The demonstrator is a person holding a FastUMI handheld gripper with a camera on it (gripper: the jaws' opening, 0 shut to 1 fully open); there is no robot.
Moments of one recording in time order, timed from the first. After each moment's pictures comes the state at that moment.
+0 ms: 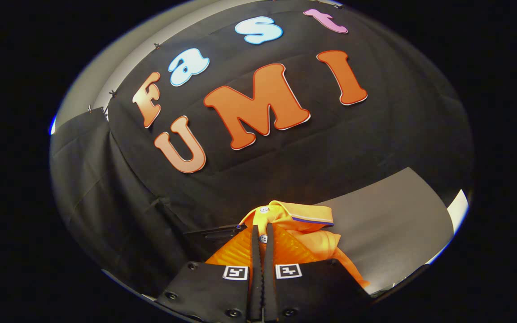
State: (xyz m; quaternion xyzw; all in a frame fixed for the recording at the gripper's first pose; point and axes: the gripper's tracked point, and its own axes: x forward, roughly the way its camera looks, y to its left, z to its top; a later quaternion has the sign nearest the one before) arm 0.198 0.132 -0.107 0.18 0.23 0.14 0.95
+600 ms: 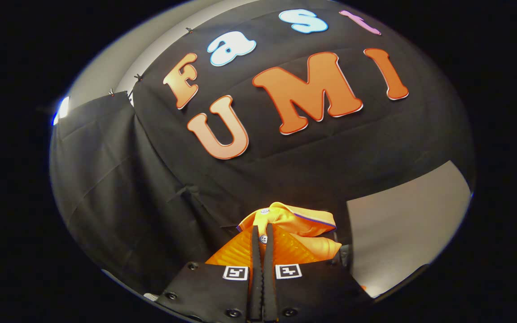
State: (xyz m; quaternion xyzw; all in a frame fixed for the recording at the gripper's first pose) arm 0.183 0.296 -0.117 0.17 0.25 0.22 0.93
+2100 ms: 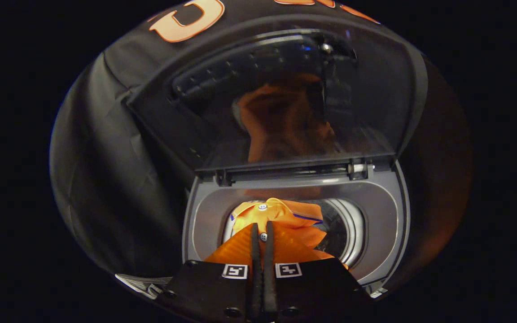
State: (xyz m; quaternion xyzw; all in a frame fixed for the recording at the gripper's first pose) arm 0.216 0.408 -0.509 0.07 0.49 0.17 0.85
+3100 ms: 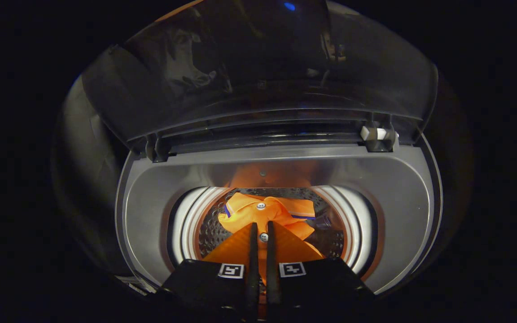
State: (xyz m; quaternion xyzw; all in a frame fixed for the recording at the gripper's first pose) arm 0.225 0.391 -0.575 0.01 0.53 0.11 0.84
